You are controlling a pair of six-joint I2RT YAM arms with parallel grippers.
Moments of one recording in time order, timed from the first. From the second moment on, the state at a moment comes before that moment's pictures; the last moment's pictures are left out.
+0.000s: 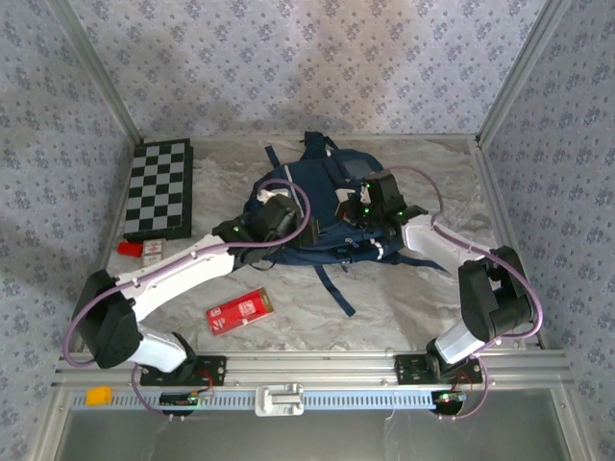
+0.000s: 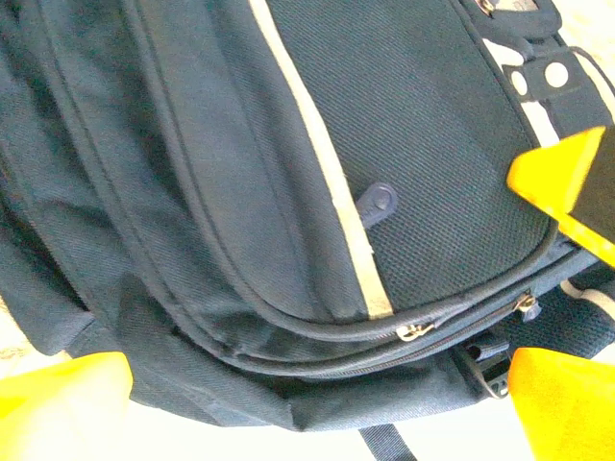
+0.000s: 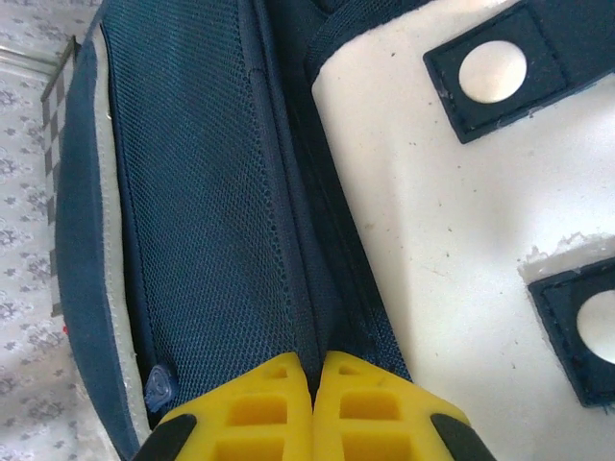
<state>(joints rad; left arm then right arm) -0.87 1.43 1.12 -0.51 -0.30 -0.76 0.43 1.55 1.00 -0.15 -0.30 0.84</state>
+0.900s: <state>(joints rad) -1.02 1.77 1.37 -0.68 -0.60 -1.02 0.44 1.52 0.96 -0.09 -0.28 0.95</state>
